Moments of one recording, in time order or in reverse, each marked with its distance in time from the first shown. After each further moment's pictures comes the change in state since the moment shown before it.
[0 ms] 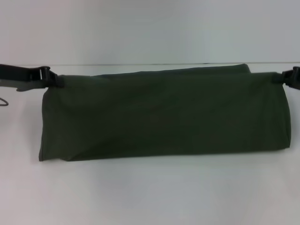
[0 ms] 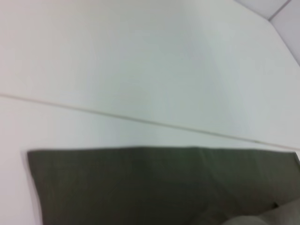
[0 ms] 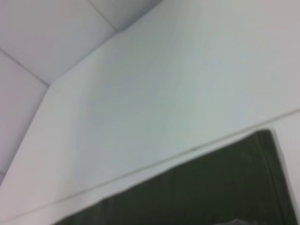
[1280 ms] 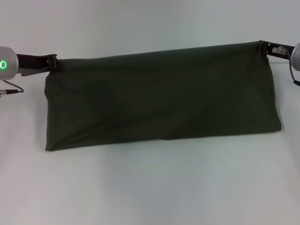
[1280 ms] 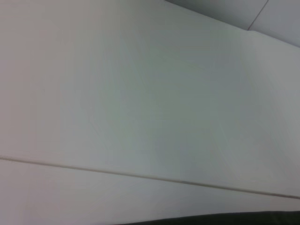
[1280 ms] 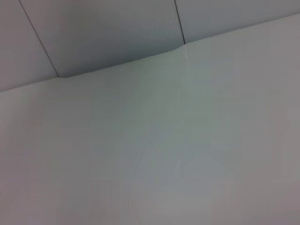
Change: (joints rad) left arm -0.022 -0.052 0.175 -0.061 0.016 -0.418 -0.076; right arm 0.197 0.076 -0.321 0.163 0.001 0.731 -0.023
